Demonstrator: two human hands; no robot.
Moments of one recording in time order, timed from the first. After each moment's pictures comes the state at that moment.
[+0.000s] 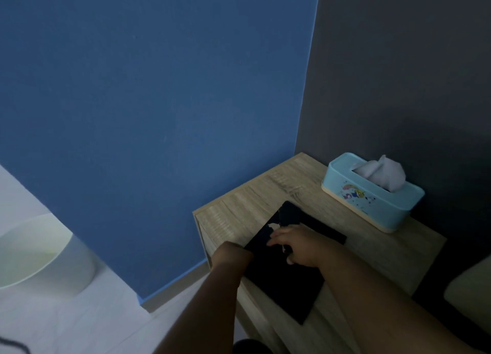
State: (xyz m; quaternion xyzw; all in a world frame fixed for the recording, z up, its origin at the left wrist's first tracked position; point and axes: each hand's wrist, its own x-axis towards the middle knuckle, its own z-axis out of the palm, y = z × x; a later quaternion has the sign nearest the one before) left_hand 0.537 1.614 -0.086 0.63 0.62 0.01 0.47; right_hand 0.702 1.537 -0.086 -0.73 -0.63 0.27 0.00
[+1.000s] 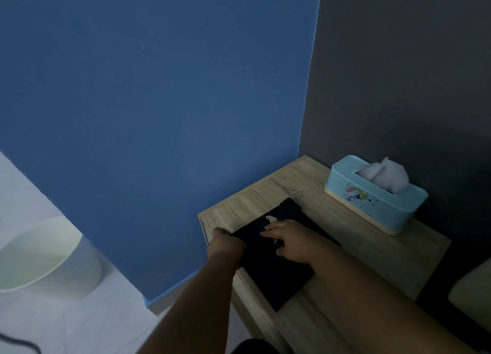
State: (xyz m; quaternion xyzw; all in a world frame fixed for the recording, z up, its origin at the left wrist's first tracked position) left_hand 0.533 1.634 -0.074 0.55 0.65 0.11 0.51; right_hand 0.678 1.545 -0.066 -0.75 -0.61 0.24 0.08
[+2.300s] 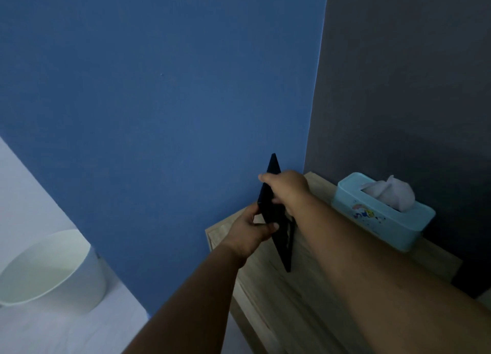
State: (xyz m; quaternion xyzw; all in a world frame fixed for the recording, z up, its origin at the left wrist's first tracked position) left_hand 0.547 1.634 -0.009 0.64 0.29 0.22 0.68; right_hand 0.674 1.627 0.044 -0.79 -0.24 0.29 0.48
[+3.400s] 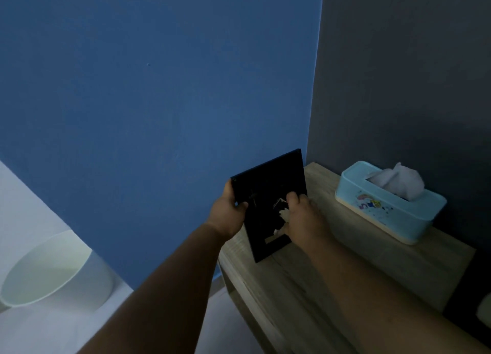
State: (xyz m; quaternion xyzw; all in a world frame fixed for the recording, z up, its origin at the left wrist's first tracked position) left_hand 0.543 1.681 -0.008 0.76 0.39 0.22 0.47; right_hand 0.684 1.579 -0.048 -0.87 -0.46 0.02 0.17
